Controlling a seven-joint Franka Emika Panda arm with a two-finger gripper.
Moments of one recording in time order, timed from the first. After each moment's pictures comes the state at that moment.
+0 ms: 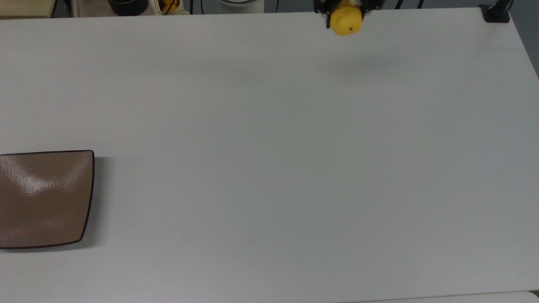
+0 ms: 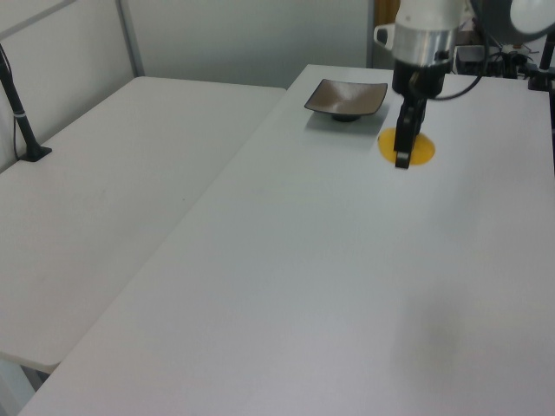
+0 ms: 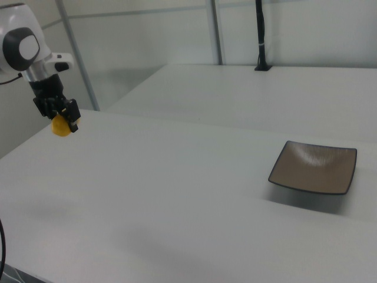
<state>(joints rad) 0.40 -0.02 0.10 -1.77 0.00 1.82 0.37</state>
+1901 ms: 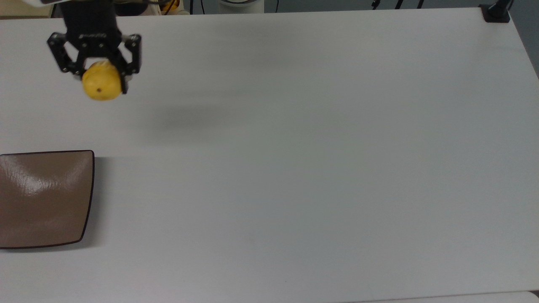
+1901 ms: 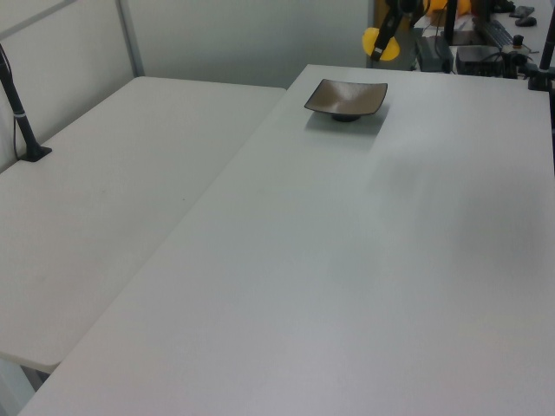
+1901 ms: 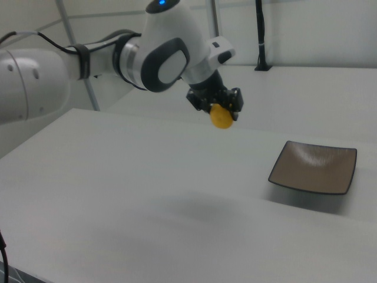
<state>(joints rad) -0.13 0.20 -0.08 -1.62 0.07 2.23 -0.37</state>
